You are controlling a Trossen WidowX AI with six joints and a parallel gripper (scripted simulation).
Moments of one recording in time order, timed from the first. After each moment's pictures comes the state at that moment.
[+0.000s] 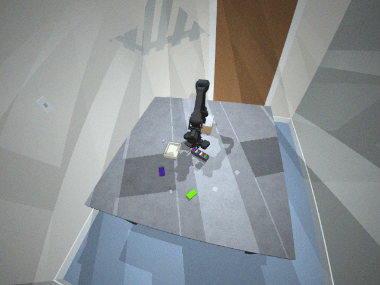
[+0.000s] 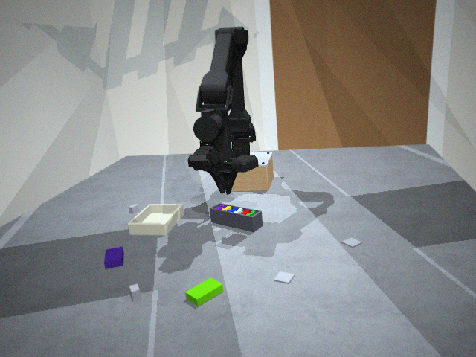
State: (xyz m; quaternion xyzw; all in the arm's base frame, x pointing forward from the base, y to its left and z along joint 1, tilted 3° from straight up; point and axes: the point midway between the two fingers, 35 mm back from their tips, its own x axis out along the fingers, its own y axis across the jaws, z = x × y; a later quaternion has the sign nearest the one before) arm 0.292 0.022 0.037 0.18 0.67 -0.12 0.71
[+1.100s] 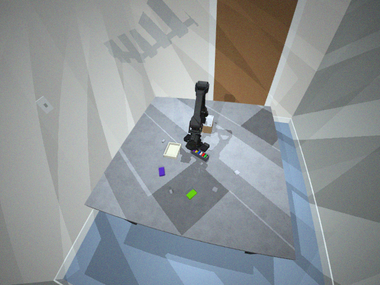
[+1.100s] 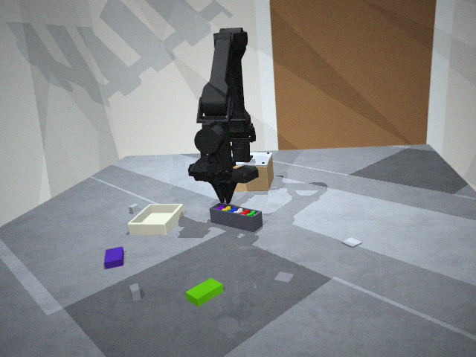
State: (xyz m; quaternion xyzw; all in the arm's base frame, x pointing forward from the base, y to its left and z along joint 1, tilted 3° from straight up) arm 0.293 0.021 0.011 0.17 0.68 -0.12 0.71
